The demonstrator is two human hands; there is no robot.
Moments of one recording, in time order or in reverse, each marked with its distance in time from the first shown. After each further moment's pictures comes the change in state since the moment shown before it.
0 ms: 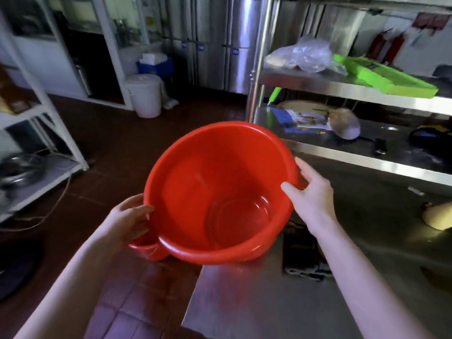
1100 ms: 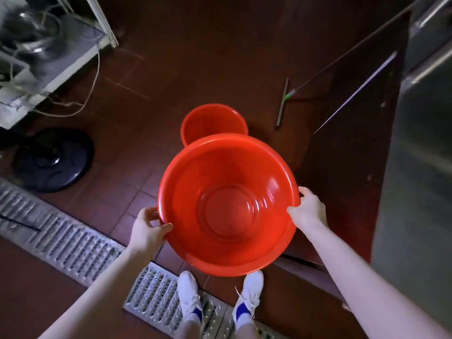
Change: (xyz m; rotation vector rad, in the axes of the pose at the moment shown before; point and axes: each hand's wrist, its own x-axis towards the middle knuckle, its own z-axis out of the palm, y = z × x) left_hand 0.170 -0.276 -0.311 0.283 0.300 -0.287; right_hand -0.134 0.137 0.448 -0.534 -0.509 0.631
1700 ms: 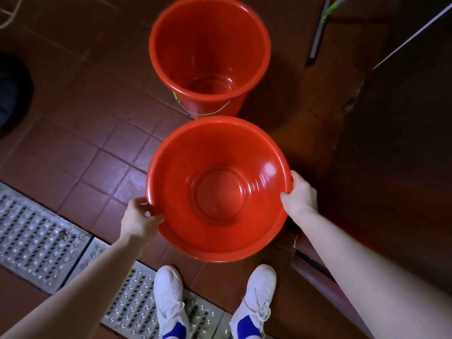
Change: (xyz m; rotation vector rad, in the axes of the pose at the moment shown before) left_hand 0.223 -0.245 0.135 0.275 0.088 -0.135; right_hand 0.215 0.131 0.265 -0.127 -0.127 -0.015
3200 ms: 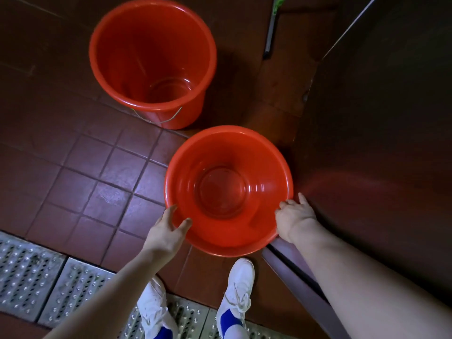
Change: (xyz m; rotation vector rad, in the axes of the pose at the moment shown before) left_hand -0.083 0.066 0.083 0.355 -0.381 0.202; right_hand -0.005 0.071 -0.058 -1.132 -0.468 -0.240
